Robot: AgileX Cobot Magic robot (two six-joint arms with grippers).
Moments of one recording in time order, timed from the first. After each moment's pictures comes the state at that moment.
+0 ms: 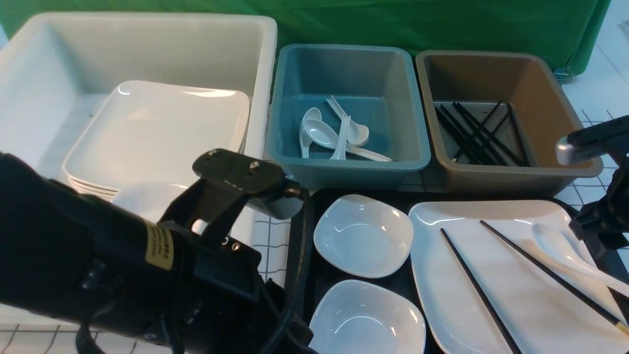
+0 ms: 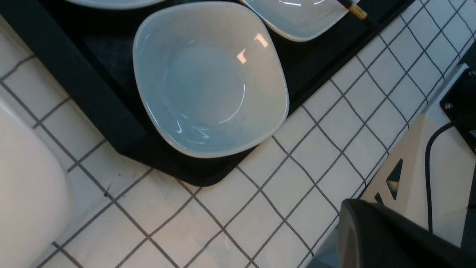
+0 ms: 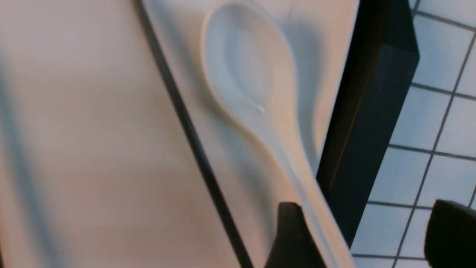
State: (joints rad) right arm 0.09 1.64 -1.13 -0.22 0.97 -0.07; left arm -0.77 1.15 -0.93 -0.36 0.85 0.00
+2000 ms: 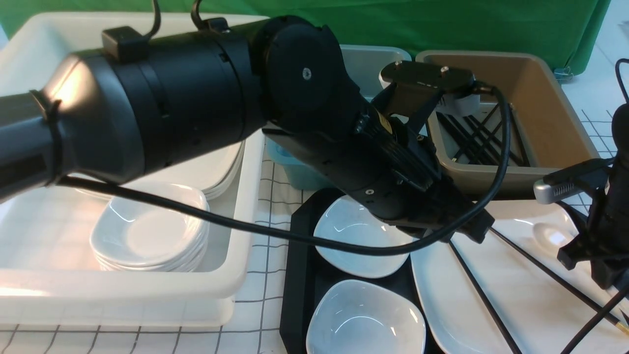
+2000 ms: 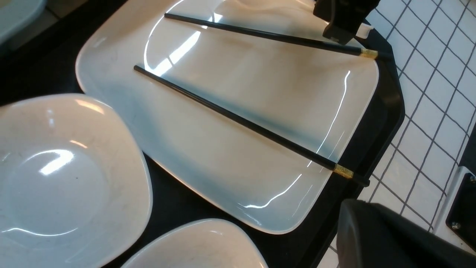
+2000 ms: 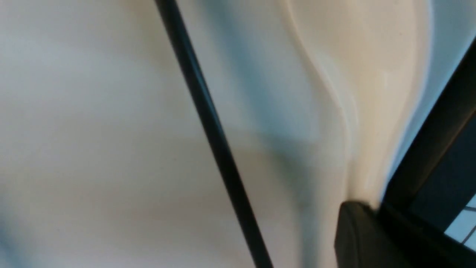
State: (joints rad) right arm 0.08 1.81 -1.15 -0.20 1.05 -0.16; left arm -0.79 1.70 -1.45 -0.44 0.78 0.19
